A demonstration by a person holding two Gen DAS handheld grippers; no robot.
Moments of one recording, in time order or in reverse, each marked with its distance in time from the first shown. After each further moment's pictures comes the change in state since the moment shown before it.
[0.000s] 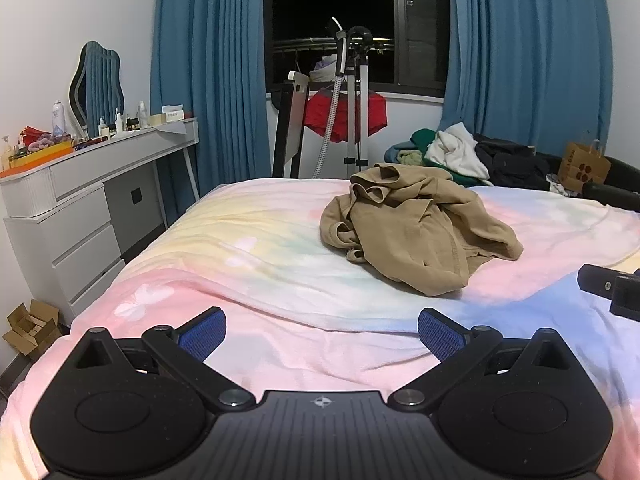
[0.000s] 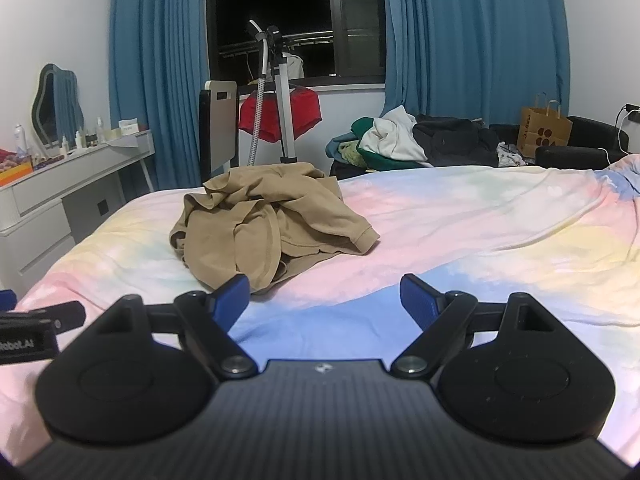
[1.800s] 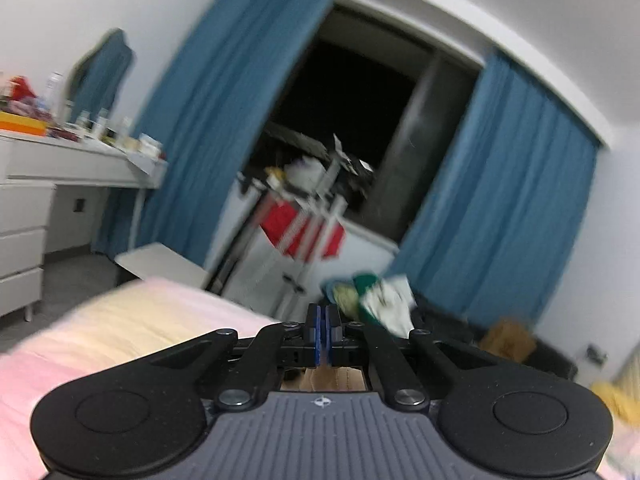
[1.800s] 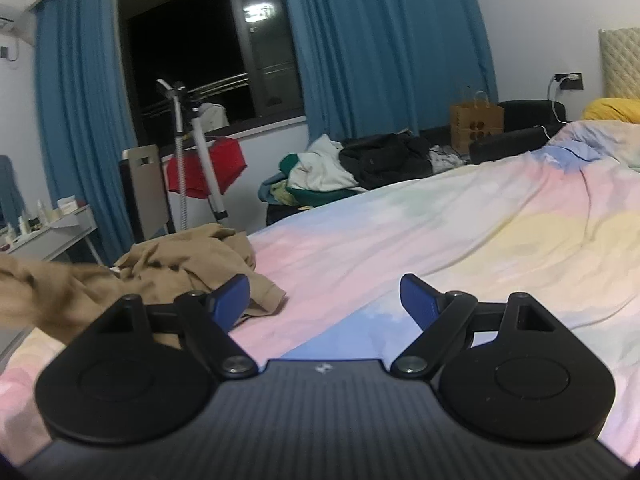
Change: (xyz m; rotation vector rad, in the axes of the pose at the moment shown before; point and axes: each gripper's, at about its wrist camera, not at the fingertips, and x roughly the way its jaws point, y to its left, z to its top) left arm 0.013 0.114 0.112 -0.468 -0.317 -0.224; right arm 0.017 -0.081 0.014 0.218 -0.107 -0.121
